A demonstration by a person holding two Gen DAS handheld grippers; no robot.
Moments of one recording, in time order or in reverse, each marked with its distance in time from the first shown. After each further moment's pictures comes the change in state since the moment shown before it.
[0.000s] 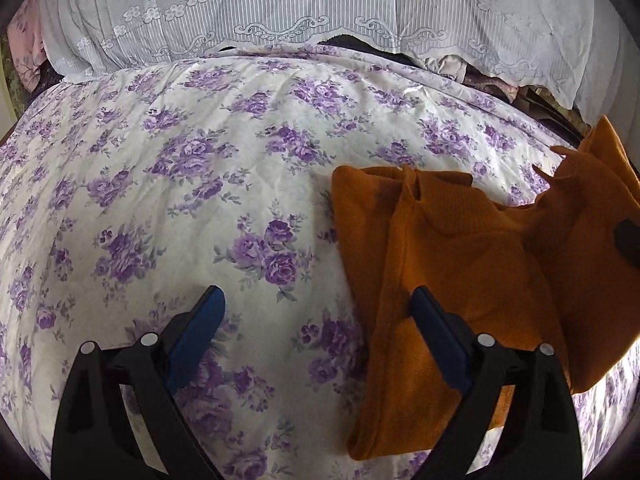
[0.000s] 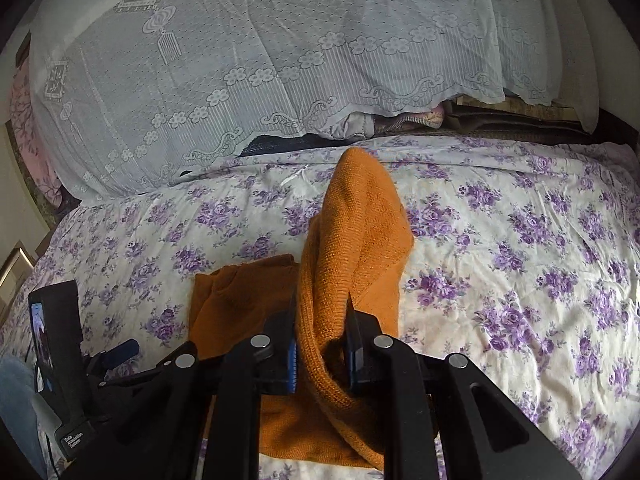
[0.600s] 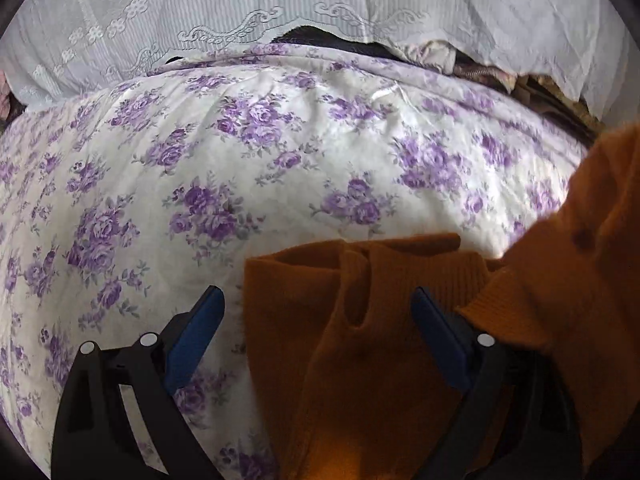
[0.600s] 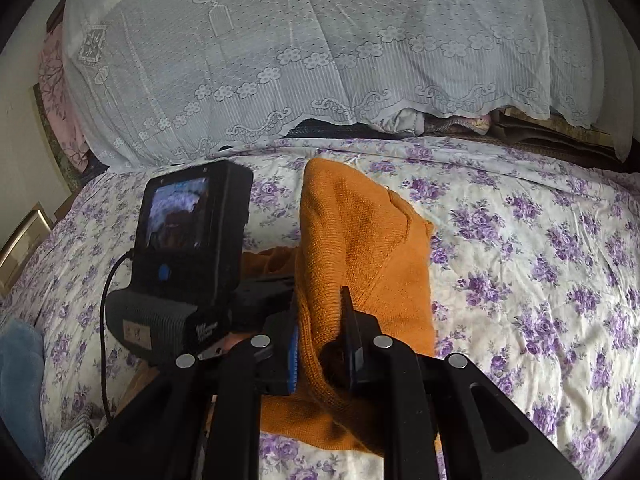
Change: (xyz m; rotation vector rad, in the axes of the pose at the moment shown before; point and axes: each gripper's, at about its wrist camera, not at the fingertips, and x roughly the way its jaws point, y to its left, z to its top) left arm 0.054 -0.044 0.065 0.038 0.044 -0.023; right arm 0.001 0.051 -0.005 -0.123 0.054 0.072
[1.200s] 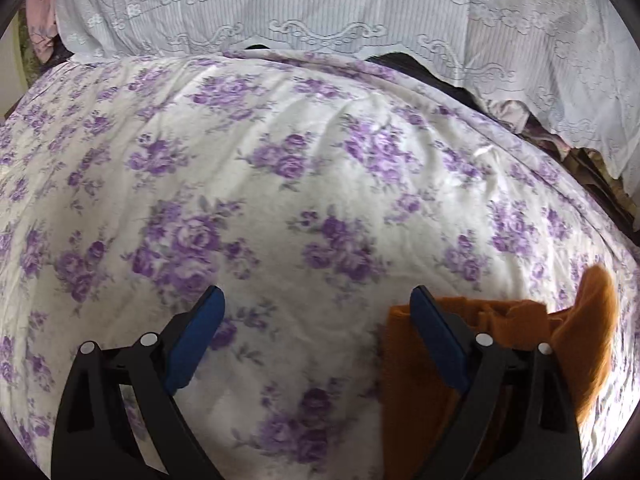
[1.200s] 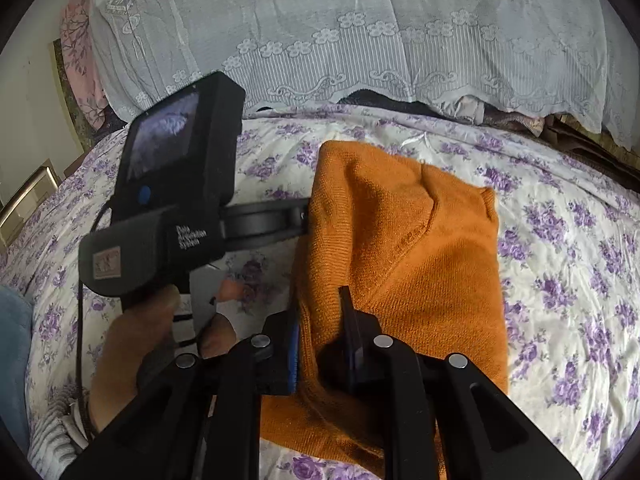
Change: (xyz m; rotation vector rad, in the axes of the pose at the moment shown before) left arm 0.001 0.081 0.011 -0.192 -0.040 0.062; right arm 0.059 0.063 -0.015 -0.073 0.076 0.028
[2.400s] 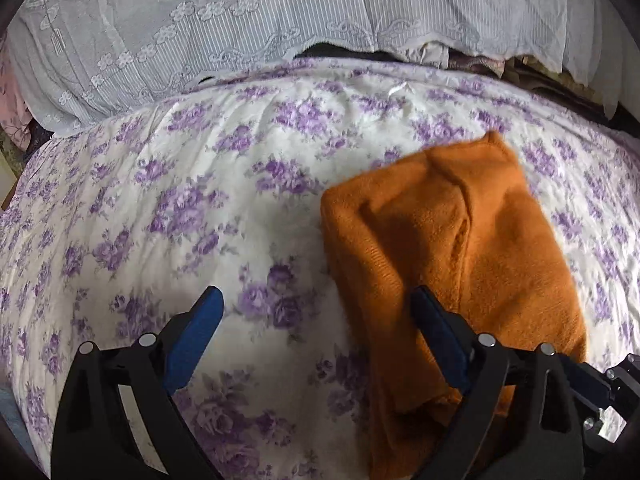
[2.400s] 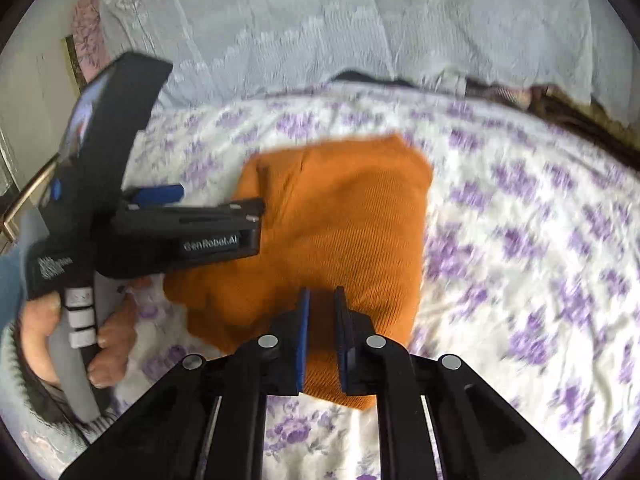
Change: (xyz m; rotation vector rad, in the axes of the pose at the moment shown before) left arm -0.055 -0.036 -0.070 0.320 -0.015 0.033; right arm -0.022 -0.061 -0.055 -0.044 0.084 0.060
